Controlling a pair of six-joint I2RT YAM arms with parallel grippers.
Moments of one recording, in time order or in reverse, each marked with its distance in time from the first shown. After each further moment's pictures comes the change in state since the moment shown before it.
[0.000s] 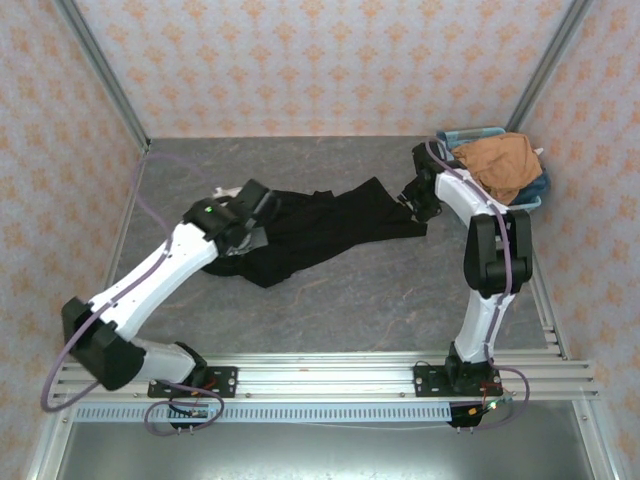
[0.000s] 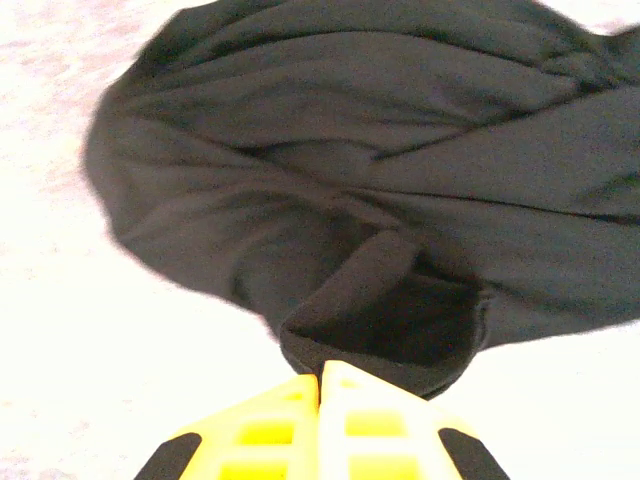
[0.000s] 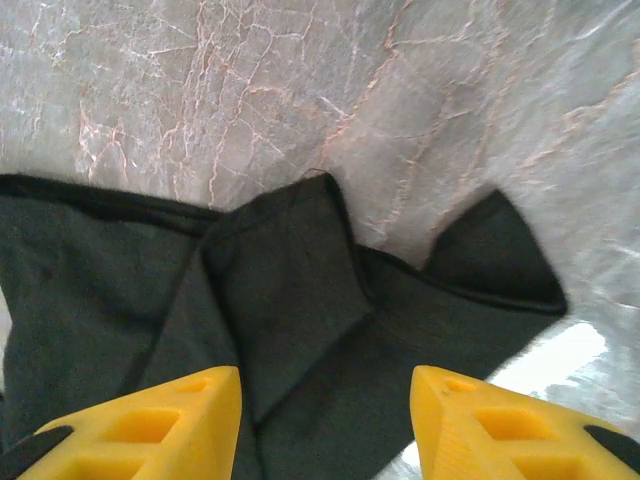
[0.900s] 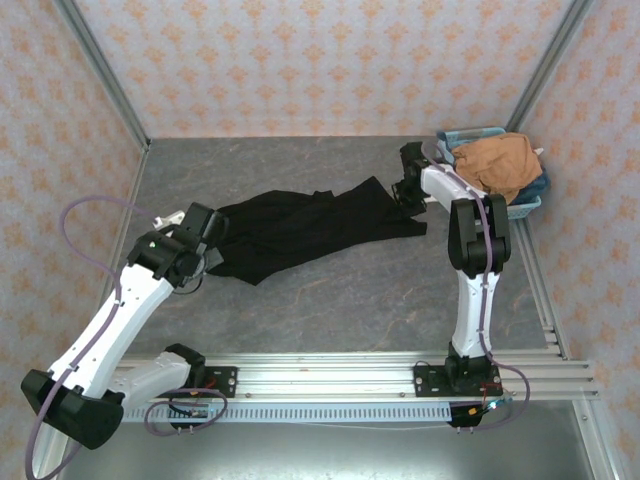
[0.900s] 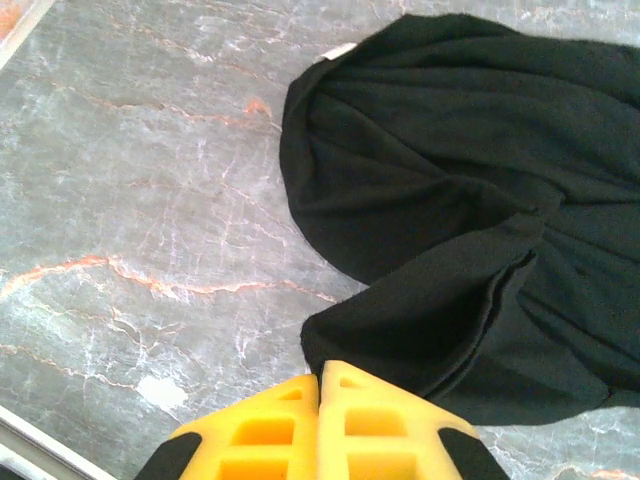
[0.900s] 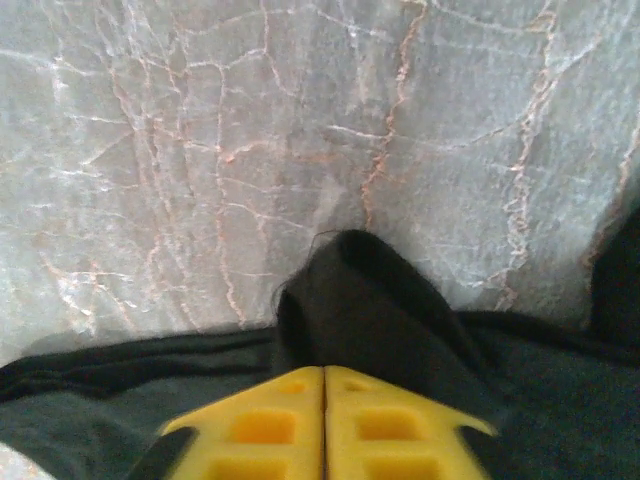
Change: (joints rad) left arm 0.184 -0.290 -0.170 -0.082 -0.032 -0.066; right arm 0.017 0.208 0.161 0.024 0.014 0.386
